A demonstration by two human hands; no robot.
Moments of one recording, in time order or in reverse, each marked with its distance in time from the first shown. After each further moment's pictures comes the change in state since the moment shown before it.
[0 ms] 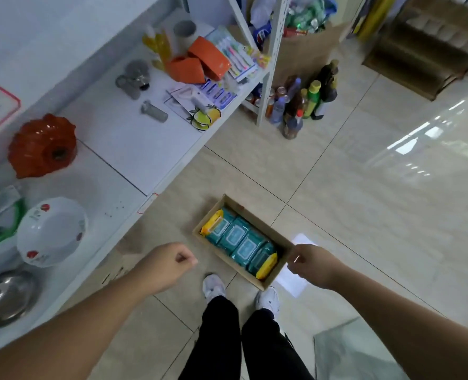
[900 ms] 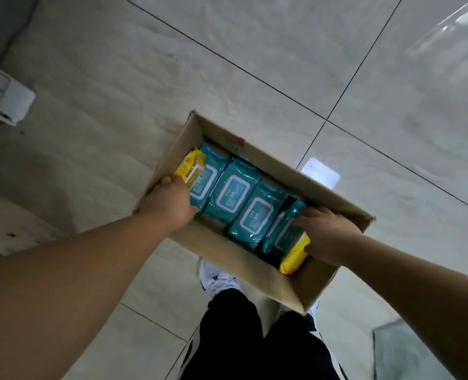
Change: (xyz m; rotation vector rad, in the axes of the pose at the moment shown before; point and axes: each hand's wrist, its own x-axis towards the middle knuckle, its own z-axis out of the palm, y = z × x) left_hand 0.433 -0.132 0.234 0.521 -0.029 -0.134; right_hand 0.390 0.161 0.178 -0.615 -0.182 -0.042
